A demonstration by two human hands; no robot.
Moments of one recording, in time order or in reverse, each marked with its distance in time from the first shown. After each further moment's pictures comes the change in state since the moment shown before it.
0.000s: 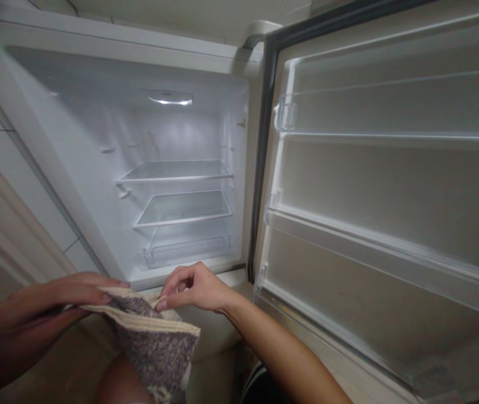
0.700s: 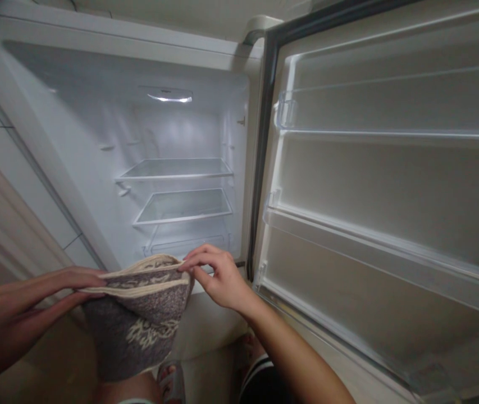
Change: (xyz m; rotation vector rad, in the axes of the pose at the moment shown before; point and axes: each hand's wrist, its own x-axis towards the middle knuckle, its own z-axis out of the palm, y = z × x) left_hand -0.011 -0.010 -0.017 0.300 -0.009 -0.108; right_hand -0.031 -0.036 -0.016 -0.436 0.273 -0.411
